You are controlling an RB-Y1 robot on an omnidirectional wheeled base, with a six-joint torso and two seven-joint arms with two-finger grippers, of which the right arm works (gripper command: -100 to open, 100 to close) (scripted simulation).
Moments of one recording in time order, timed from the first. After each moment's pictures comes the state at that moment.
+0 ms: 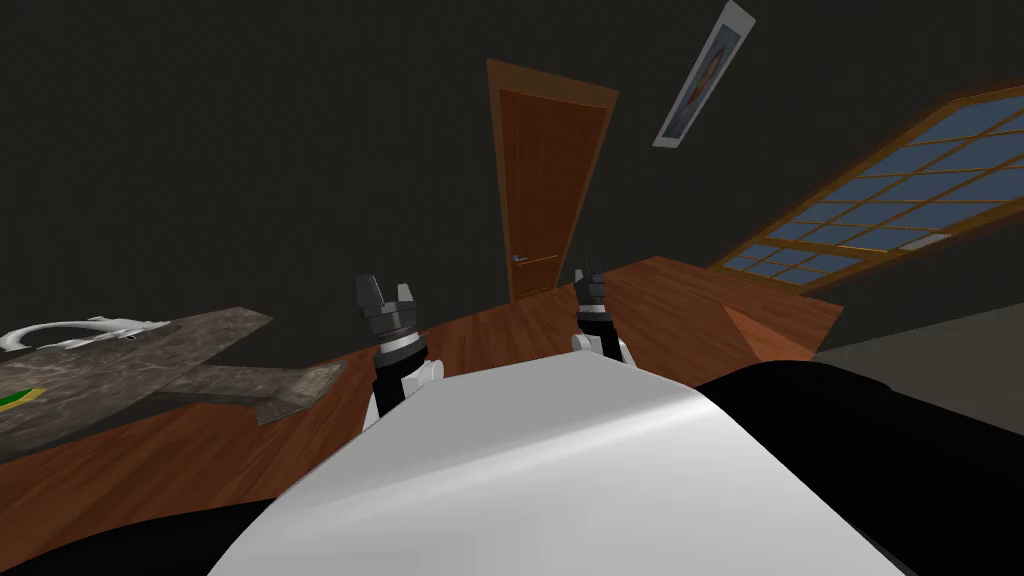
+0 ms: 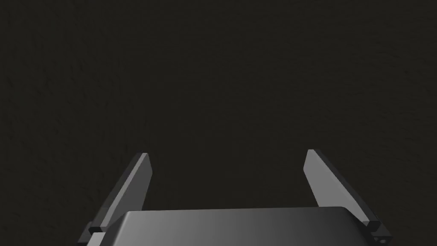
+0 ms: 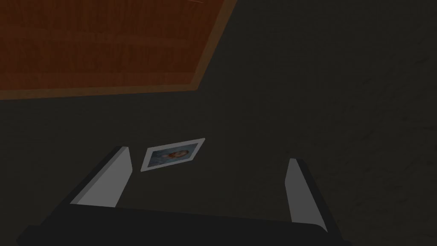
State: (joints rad) arm 0.51 0.04 -0.04 -2.31 0.05 -0.37 0.08
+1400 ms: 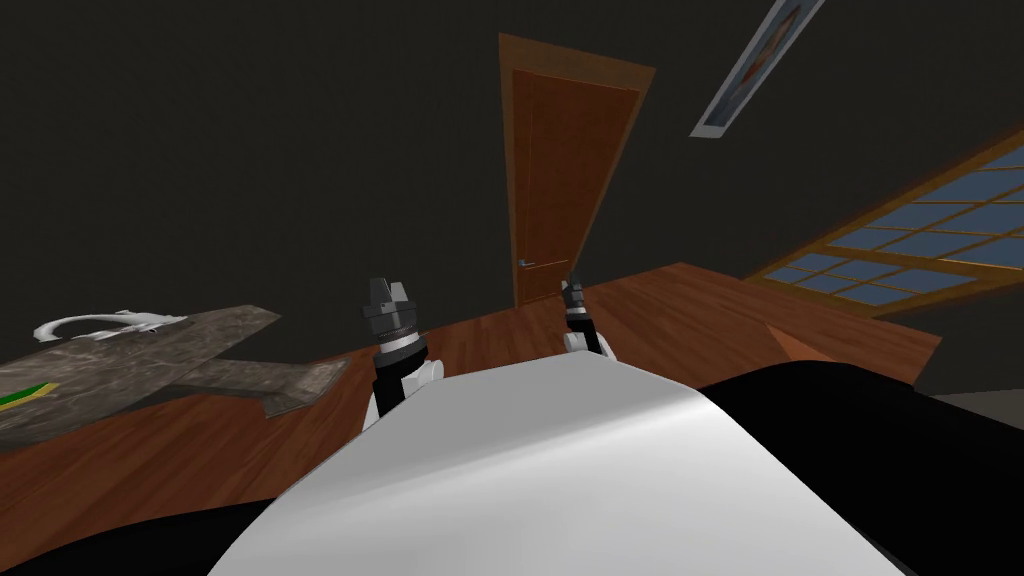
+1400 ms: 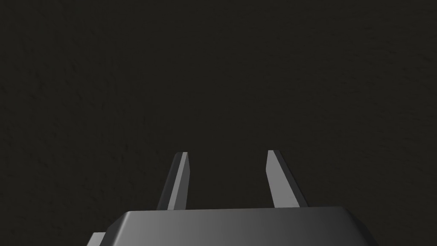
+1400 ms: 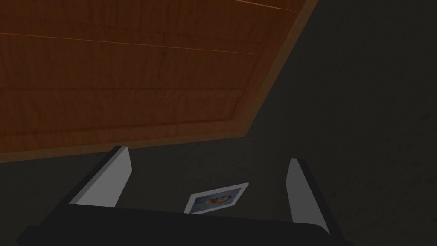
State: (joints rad) arm 0.37 -0.03 -0.05 -1.97 0.02 -0.46 0.05
